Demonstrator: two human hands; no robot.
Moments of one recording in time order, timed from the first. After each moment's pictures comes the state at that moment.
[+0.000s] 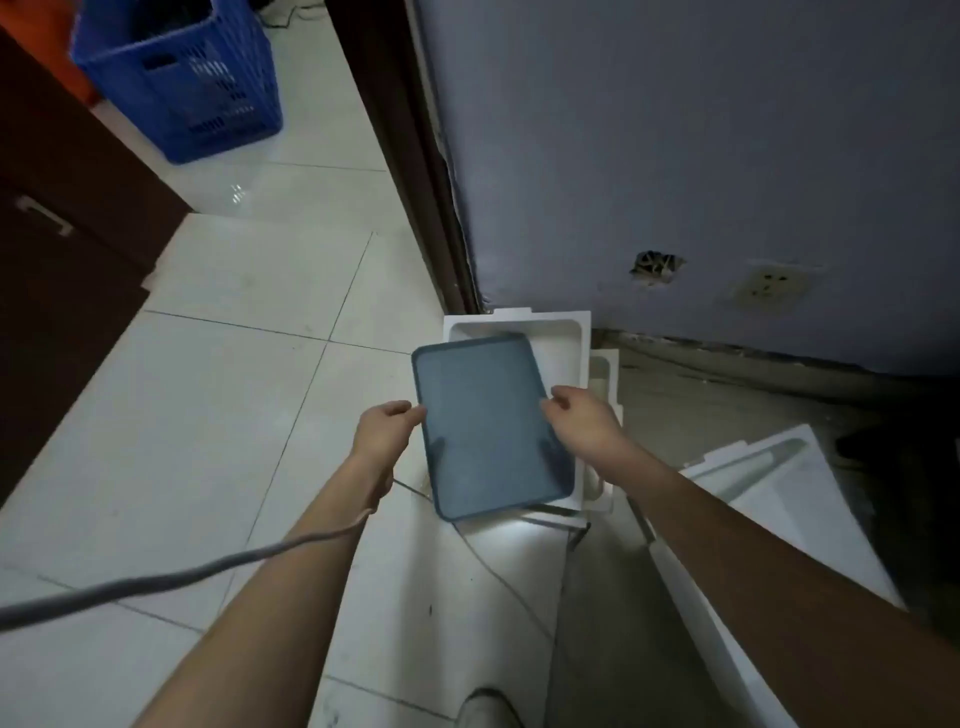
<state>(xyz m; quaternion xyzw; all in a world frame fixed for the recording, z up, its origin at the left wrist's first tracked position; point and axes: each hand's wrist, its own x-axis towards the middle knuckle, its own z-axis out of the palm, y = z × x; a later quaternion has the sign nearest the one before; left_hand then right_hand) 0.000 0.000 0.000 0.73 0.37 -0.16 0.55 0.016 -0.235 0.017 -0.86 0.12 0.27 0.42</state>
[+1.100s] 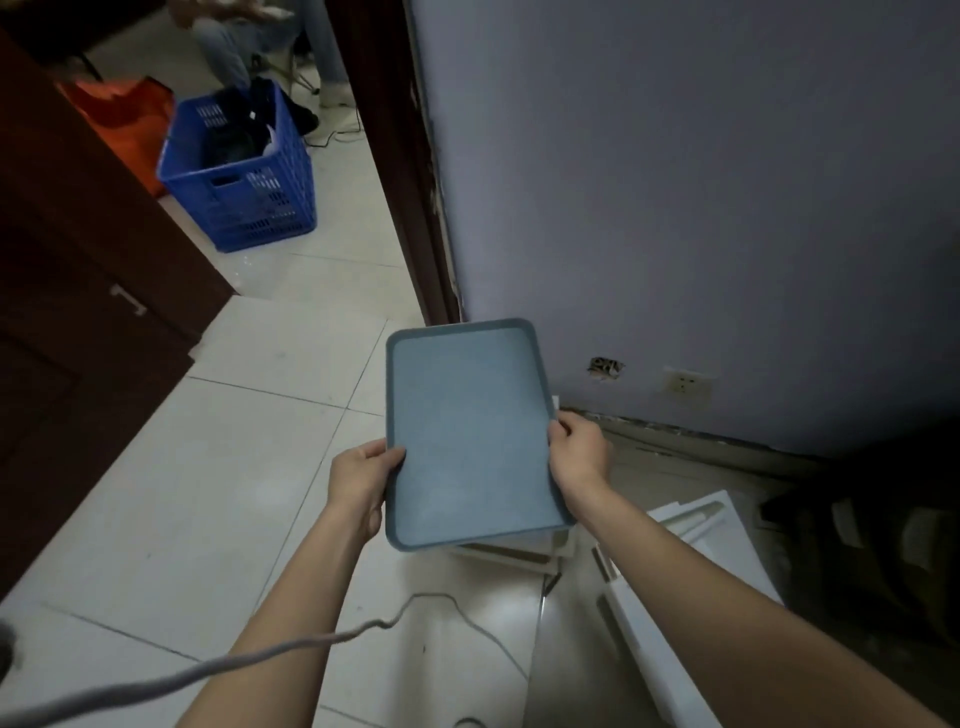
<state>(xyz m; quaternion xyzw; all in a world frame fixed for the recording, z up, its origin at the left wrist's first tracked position) -0.041 -0.014 0.179 0.65 0.37 -0.07 0.66 -0.010 -0.241 0.175 -0.83 0.22 0.07 0.50</state>
